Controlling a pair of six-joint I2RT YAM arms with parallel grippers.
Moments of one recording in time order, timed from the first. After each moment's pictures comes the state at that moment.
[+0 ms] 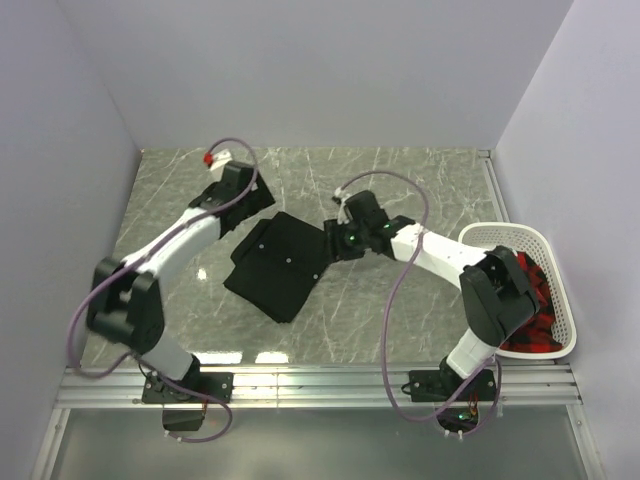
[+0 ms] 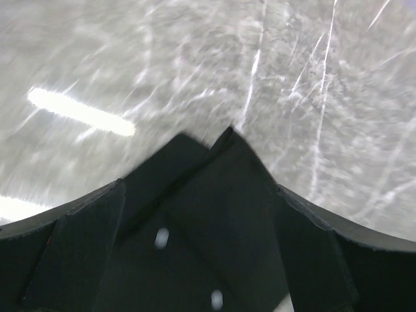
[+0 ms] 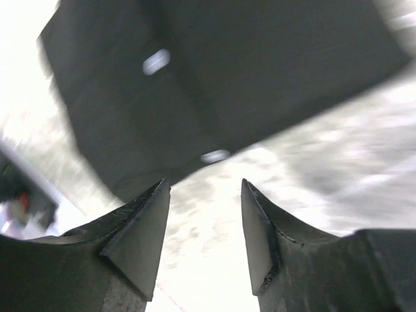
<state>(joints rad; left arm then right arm) -0.39 1.65 1.24 -0.33 -0.35 -0.69 0.65 1.65 1.08 -0.30 -0.28 0.42</state>
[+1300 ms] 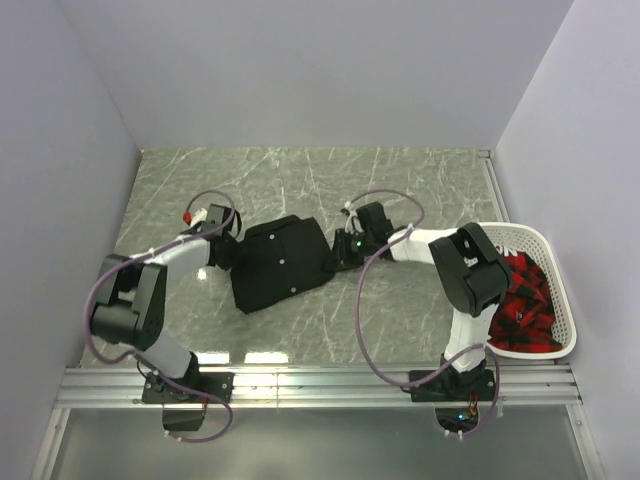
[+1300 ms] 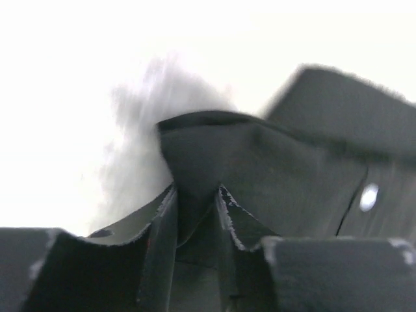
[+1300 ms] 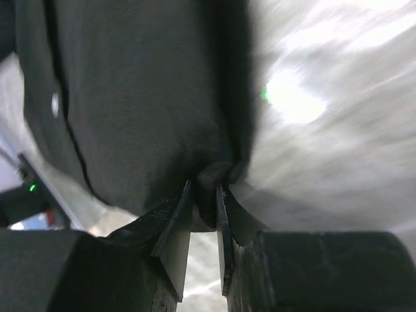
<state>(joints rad) -0.26 1.54 0.78 -0.28 -0.21 -0.98 0.46 1.89 1.01 -0.03 -0.55 0.47</state>
